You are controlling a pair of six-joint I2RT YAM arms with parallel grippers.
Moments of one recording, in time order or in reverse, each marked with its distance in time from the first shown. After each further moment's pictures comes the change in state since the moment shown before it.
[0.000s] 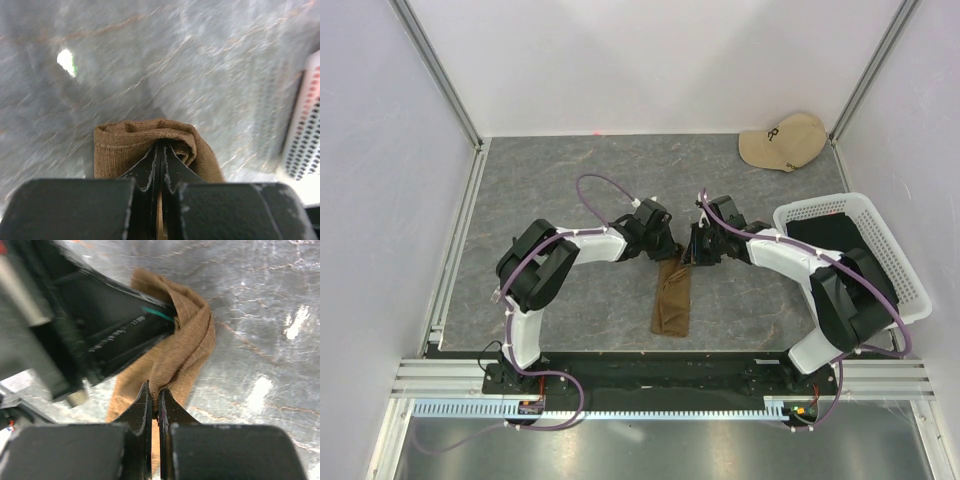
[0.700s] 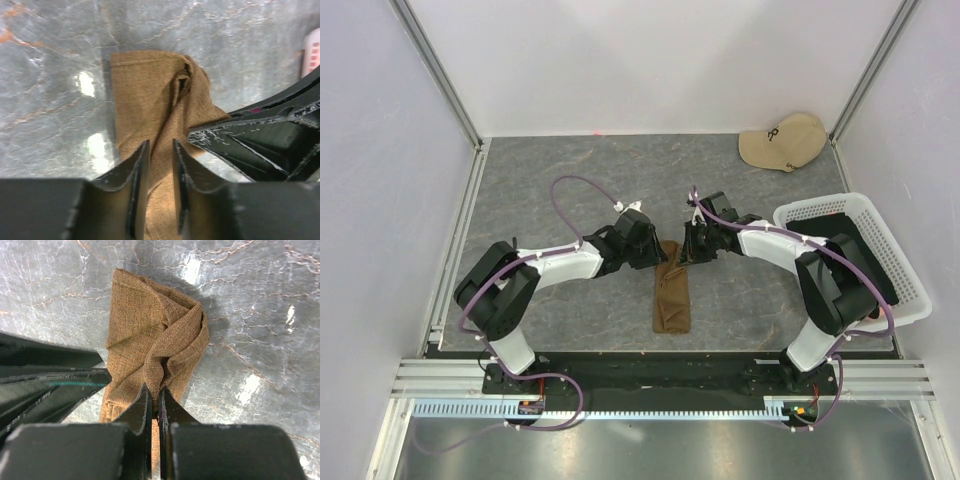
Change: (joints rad) left arm -0.020 -0.289 -0.242 0.015 -0.103 0.056; right arm -0.010 0.115 0.080 -0.024 -0.031 -0.082
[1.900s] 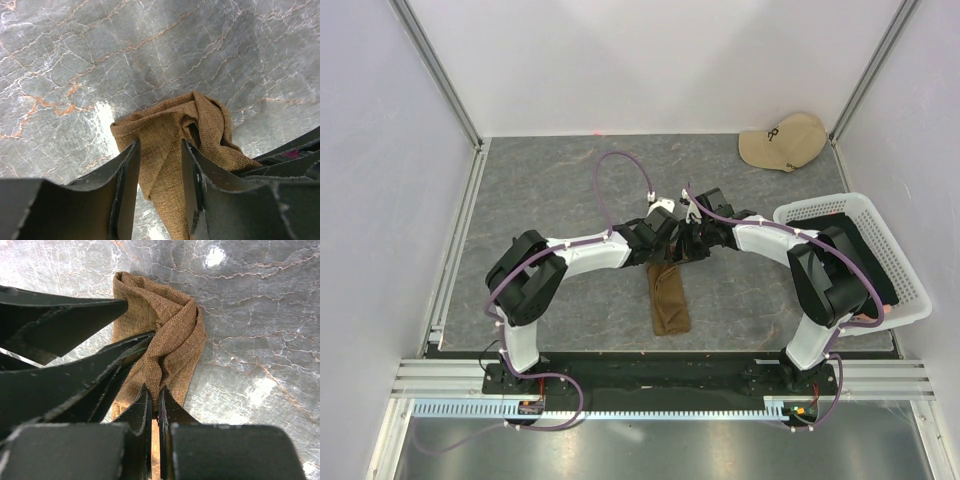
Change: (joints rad) left arm -0.082 0.181 0.271 -0.268 -0.306 0.443; right arm -0.002 0.069 0.054 0.011 -0.129 -0.021
